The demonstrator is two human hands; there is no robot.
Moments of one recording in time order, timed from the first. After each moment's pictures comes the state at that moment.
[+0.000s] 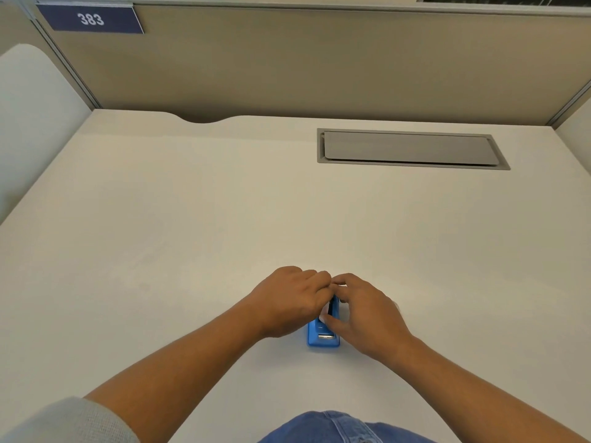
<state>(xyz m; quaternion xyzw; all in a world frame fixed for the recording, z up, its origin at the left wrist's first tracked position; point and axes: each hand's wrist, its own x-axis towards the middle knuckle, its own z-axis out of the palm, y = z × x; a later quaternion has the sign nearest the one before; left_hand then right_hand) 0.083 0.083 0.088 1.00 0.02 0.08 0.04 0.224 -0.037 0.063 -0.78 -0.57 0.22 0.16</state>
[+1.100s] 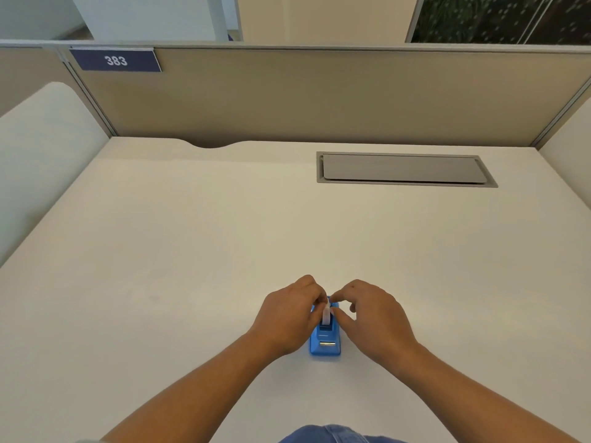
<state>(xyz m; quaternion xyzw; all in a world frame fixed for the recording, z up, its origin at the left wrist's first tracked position) 0.079 0.058 0.079 0.92 0.30 0.11 0.23 0.221 -0.045 0.091 -0.80 -0.54 0.17 0.19</state>
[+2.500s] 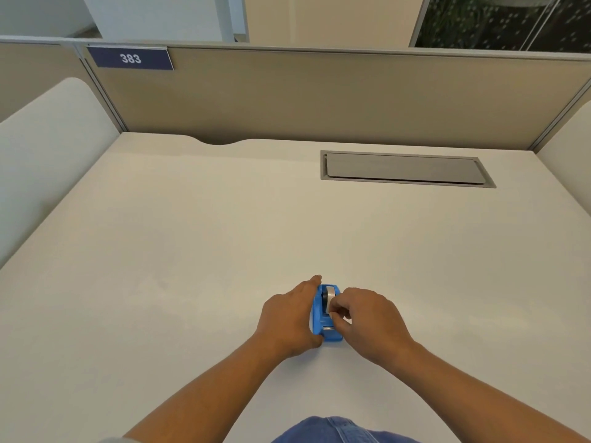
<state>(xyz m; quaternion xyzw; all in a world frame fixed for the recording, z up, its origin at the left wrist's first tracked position) 0.063 0.040 0.046 0.90 0.37 0.02 0.23 0.201 -0.058 0.100 -0.78 -0.58 0.18 0.13</state>
